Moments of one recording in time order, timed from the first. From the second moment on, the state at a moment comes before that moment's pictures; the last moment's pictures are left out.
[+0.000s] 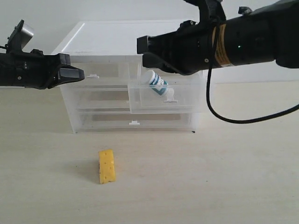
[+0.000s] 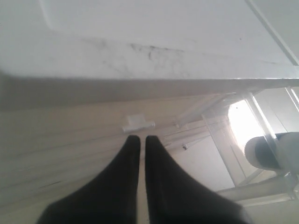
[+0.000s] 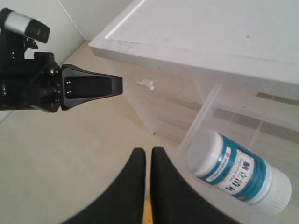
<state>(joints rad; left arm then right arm) -0.02 1.80 -1.13 -1.56 0.72 1.35 0.51 1.54 -1.11 -1.74 -0.37 2.05</state>
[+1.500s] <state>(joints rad) -0.02 1.80 -1.13 -1.56 0.72 1.35 0.51 1.71 -1.18 -1.74 -0.21 1.99</state>
